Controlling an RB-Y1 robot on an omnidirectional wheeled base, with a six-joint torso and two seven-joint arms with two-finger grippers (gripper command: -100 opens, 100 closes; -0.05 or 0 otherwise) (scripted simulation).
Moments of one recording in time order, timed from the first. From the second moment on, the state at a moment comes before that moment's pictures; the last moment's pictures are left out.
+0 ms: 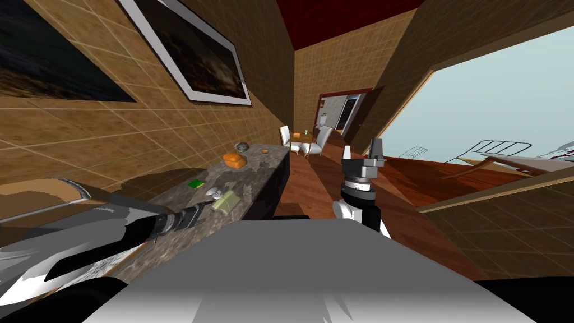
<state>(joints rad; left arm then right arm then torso) 1.16 1.58 0.23 -1.65 -0.39 -0.46 1.51 0.47 -0.01 0.01 -2.36 -0.02 -0.59 -0.08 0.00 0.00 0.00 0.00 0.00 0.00</state>
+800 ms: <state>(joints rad) 1.22 1.72 0.22 -1.60 -0.44 -0.47 1.70 0.47 -0.01 0.01 -2.36 -0.02 -0.59 -0.08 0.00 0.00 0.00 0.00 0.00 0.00</state>
